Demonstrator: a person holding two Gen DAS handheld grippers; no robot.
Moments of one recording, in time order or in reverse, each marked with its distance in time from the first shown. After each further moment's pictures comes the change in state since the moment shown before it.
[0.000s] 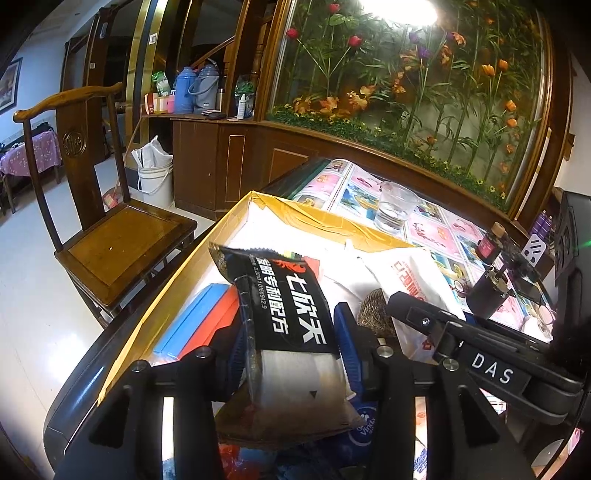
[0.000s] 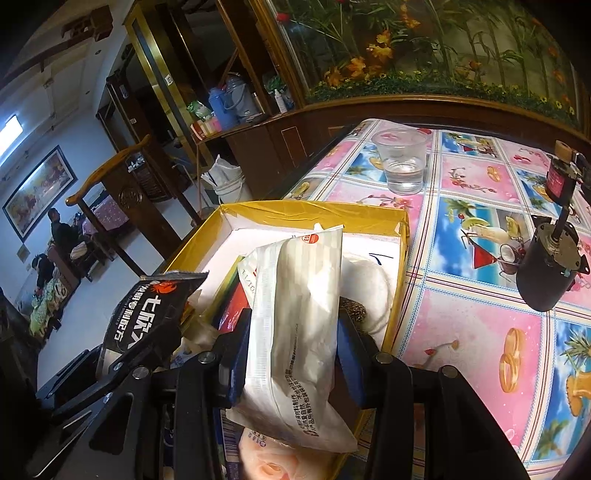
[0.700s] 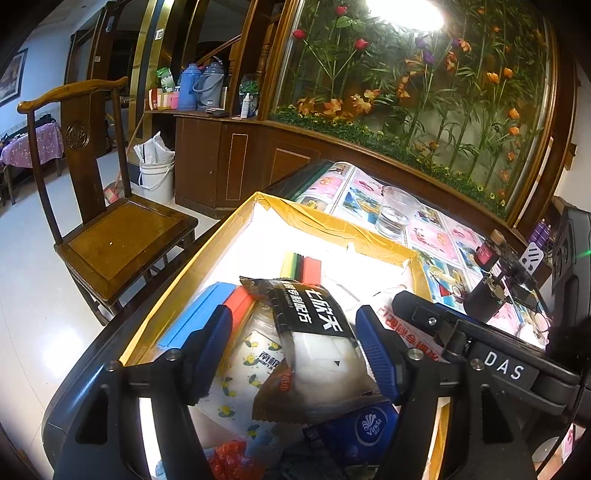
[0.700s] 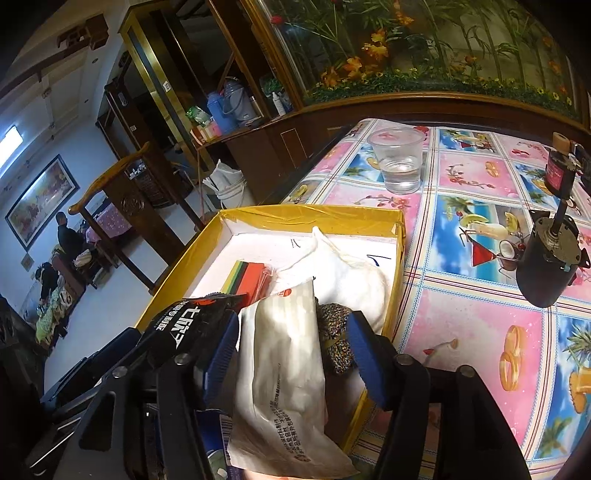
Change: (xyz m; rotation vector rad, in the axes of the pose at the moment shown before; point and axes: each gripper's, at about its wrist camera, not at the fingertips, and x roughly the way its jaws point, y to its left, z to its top) left arm -0.003 0.007 -0.001 -0.034 -0.002 -0.007; right arm -0.004 -0.004 0.000 0.028 -0.014 0.017
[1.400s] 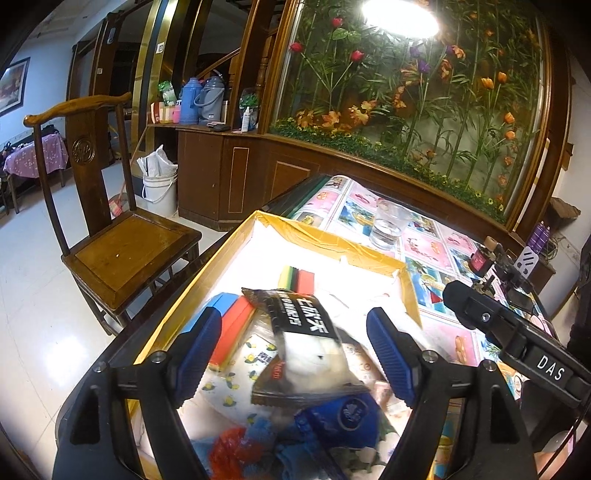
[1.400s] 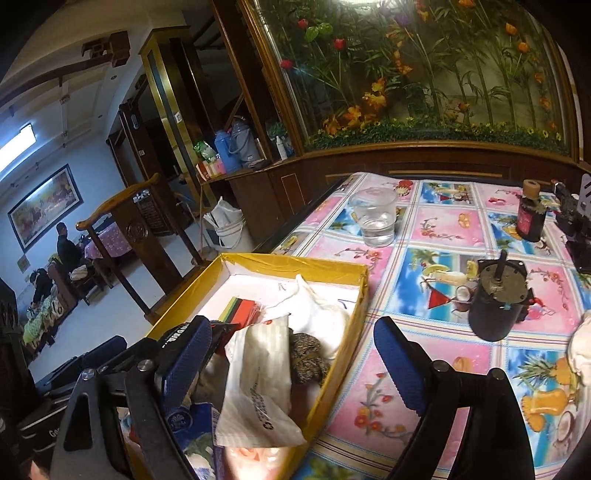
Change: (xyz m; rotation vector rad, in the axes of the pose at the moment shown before) left arm -0.029 -0.011 0.005 0.020 -0.050 0.011; right arm -0.064 -0.012 -0.002 -0.069 -0.186 -0.025
